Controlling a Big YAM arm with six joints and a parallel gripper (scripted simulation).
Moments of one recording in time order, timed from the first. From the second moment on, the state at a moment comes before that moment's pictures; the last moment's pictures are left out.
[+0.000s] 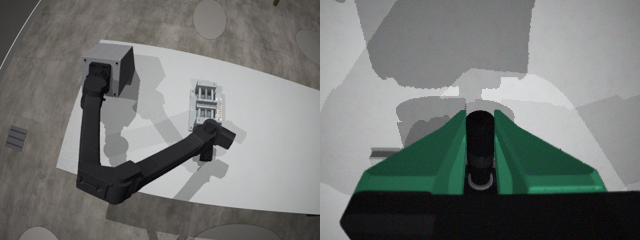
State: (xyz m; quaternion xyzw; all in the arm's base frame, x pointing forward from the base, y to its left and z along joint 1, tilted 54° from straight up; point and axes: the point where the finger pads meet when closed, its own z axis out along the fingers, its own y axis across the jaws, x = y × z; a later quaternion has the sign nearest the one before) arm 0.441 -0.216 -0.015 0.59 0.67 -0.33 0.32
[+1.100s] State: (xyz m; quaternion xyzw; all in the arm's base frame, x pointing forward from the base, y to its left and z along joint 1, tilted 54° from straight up) arm 0.460 -0.213 -0.015 0.59 0.66 -0.34 0.31
